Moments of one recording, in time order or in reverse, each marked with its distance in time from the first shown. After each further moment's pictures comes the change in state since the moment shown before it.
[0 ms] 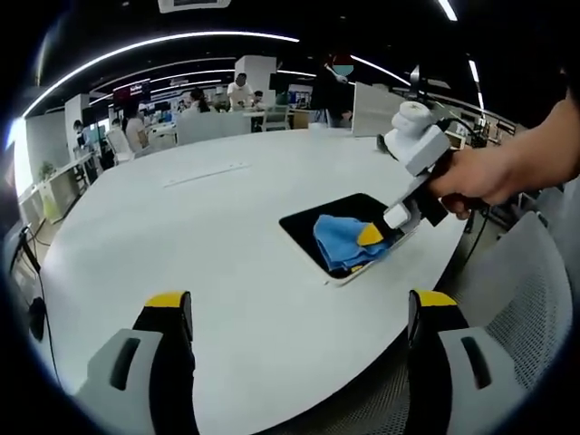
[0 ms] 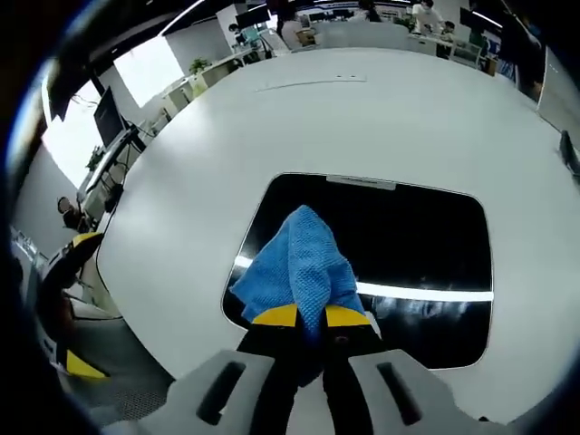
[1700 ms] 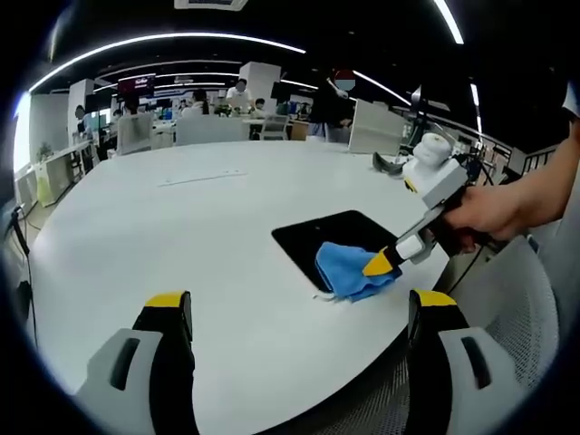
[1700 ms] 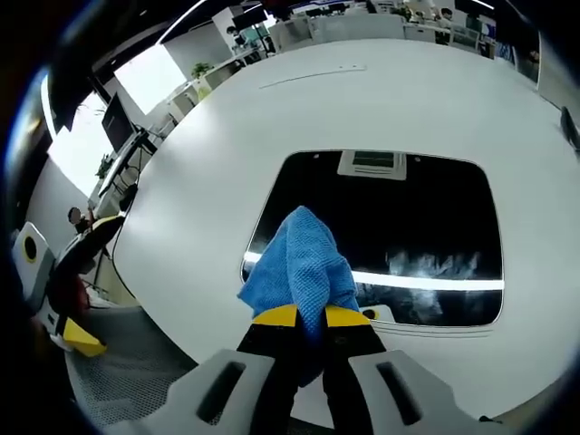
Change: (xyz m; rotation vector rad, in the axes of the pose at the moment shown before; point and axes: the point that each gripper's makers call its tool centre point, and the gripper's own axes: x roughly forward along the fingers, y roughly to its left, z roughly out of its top) left arm 0.000 -0.006 0.010 -0.074 -0.052 -0.036; right arm -0.014 0.005 -0.027 0.043 0.014 0.066
